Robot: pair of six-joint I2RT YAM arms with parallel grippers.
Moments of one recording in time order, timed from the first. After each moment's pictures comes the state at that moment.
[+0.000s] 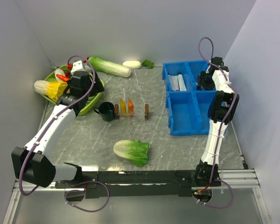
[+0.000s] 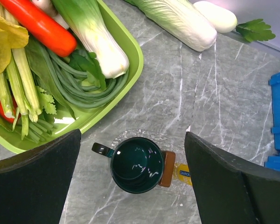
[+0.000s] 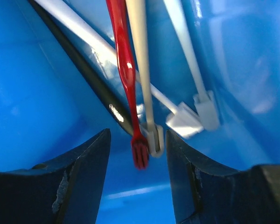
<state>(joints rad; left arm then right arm) -0.29 1.30 1.19 -0.38 -0.33 -0.49 -0.22 2.43 2.22 -0.89 -0.09 0.09</state>
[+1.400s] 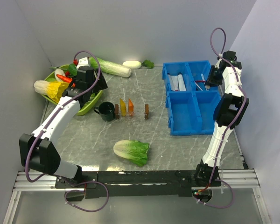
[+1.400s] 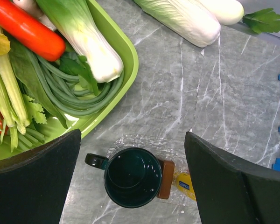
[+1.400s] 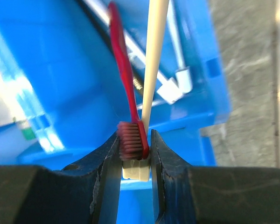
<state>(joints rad) -0.29 1.44 1.29 -0.39 -0.32 -0.47 -0.28 2.26 2.20 -0.97 -0.18 0.07</state>
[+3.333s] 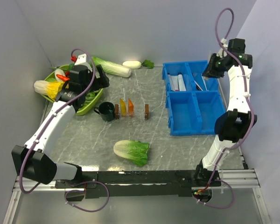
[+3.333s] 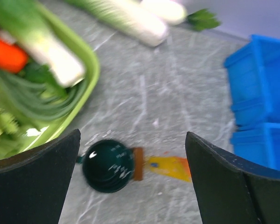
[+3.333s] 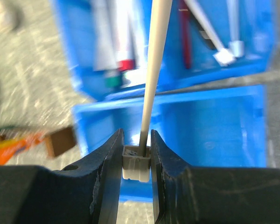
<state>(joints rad) -0.29 1.32 1.26 -0.37 -0.15 -0.45 -0.23 1.93 2.17 -1.13 -0.31 0.12</state>
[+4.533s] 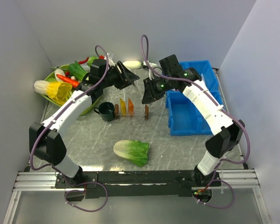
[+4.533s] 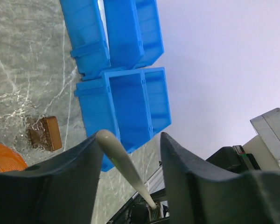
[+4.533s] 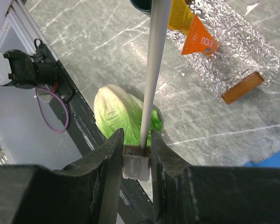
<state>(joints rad) -0.43 1.57 1.43 -0.17 0.37 -0.97 0.52 1.68 1.84 -1.05 -0.56 0.02</state>
